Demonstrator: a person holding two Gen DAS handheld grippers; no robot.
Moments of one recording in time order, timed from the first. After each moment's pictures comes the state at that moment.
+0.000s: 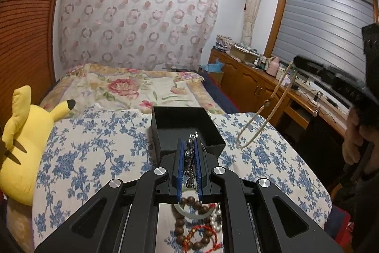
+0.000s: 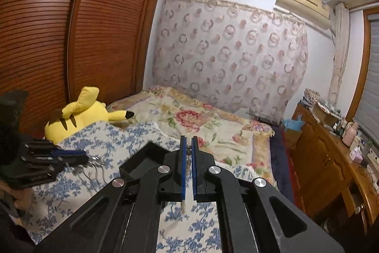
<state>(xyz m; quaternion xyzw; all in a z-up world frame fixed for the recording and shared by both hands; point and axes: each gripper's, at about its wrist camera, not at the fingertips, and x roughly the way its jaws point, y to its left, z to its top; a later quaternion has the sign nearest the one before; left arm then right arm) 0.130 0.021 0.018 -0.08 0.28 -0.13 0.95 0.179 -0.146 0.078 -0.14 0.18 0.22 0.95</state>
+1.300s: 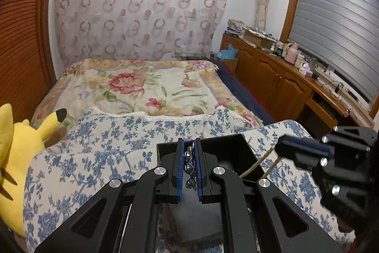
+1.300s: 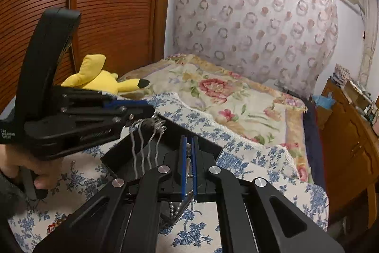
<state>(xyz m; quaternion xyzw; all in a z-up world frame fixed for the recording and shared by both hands) 0.293 0.008 -0.018 -0.04 0.32 -0.11 0.94 0.292 -0.088 -0.028 -0.14 0.28 0.28 0.91</state>
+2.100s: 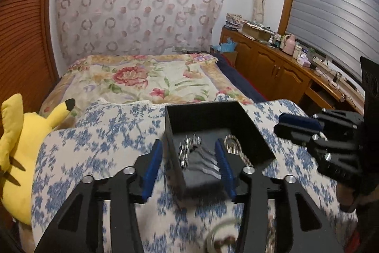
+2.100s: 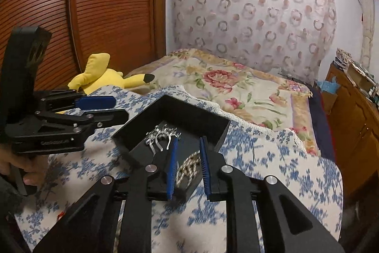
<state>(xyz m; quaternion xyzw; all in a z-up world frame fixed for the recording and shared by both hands) 0.223 0.021 -0.024 -0.03 0.33 -0.11 0.94 0.260 -0.109 -0.045 -0.10 0.30 0.29 0.90</state>
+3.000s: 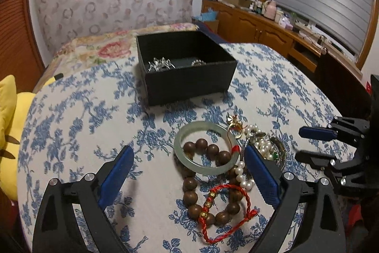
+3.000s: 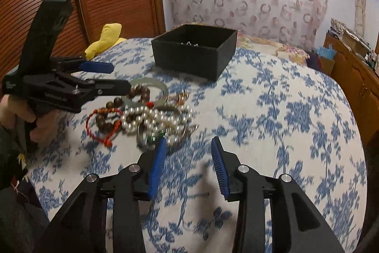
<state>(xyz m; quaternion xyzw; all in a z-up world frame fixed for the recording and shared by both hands) 0.146 -0.005 -0.075 0.02 0.40 -0.16 0.90 0.121 -0.152 -0.117 -0.08 0.37 0.28 0.88</state>
